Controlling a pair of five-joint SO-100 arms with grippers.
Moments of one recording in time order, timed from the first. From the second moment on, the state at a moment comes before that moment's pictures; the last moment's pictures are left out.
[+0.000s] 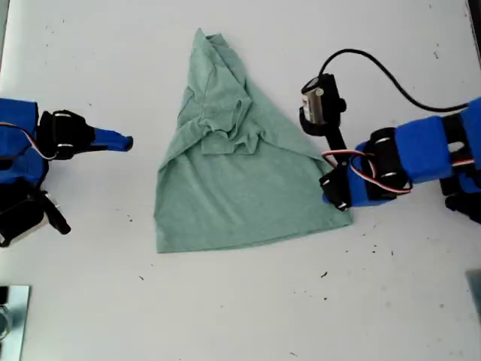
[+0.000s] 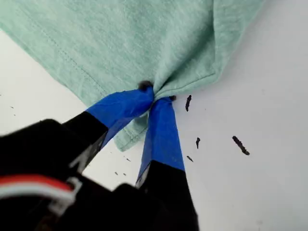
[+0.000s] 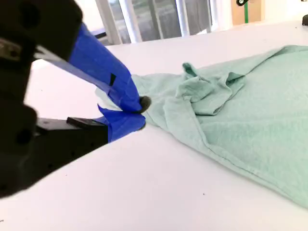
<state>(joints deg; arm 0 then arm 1) -19.2 200.6 185.3 56.7 8.6 -0.3 98.4 119.8 62.5 -24.3</state>
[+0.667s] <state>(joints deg) -18.6 200.6 185.4 56.7 8.7 -5.6 90.8 67.5 99.0 -25.8</state>
